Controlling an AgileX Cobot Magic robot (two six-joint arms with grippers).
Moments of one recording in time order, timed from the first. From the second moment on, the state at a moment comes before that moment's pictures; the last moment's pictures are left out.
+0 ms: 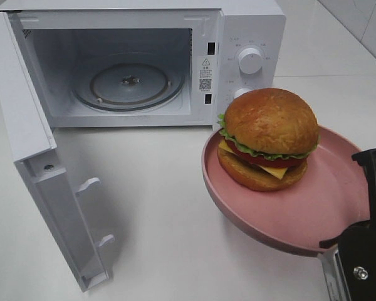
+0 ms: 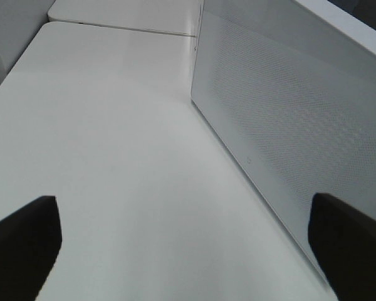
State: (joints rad) left arm 0.10 -0.01 -0.52 -0.14 1.07 0.03; right arm 1.22 0.91 -0.43 -0.63 0.73 -0.26
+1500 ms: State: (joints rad) left arm 0.10 -0.01 -0.52 -0.14 1.07 0.03; right arm 0.88 1.21 -0.50 -0.46 0.36 -0.80
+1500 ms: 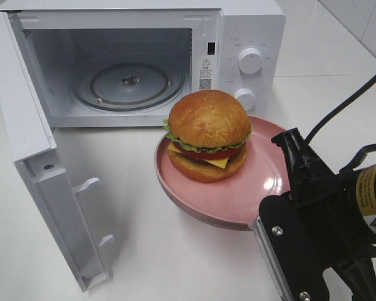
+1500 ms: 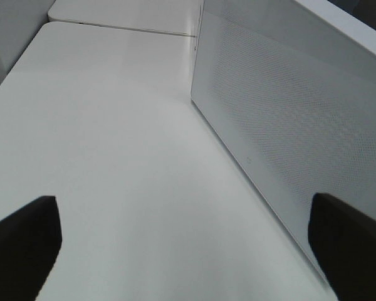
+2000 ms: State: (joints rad) left arm 0.10 -0.01 -0.52 -0.14 1.07 0.03; right arm 0.70 1.28 -0.55 -0.12 0.28 -1.32
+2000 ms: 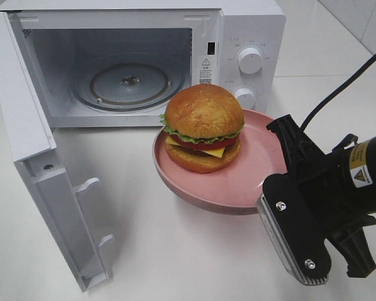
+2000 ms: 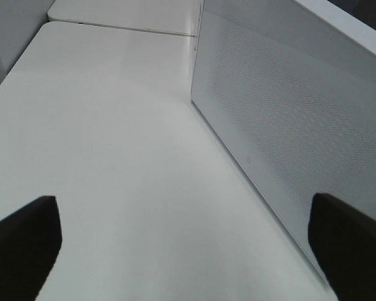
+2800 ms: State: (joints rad) left arm 0.10 -0.01 -0.52 -0.14 1.07 0.03; right arm 0.70 1.50 -0.71 -0.06 0.21 -1.47
